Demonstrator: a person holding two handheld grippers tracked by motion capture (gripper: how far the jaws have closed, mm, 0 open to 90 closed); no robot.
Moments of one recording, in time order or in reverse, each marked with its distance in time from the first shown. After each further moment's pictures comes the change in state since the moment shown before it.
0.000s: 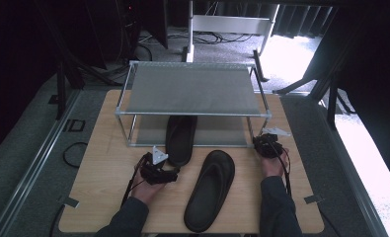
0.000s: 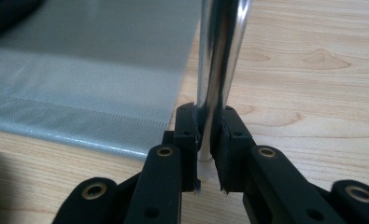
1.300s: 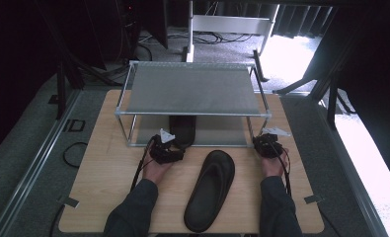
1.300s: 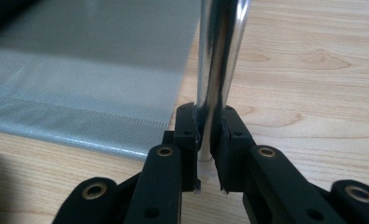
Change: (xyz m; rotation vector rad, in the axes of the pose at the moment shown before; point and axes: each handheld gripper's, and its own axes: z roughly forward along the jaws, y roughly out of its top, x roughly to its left) left arm 0.021 0.037 0.054 -0.018 0.018 -0.043; right arm 0.000 0.000 0.001 -0.005 -0.002 0.004
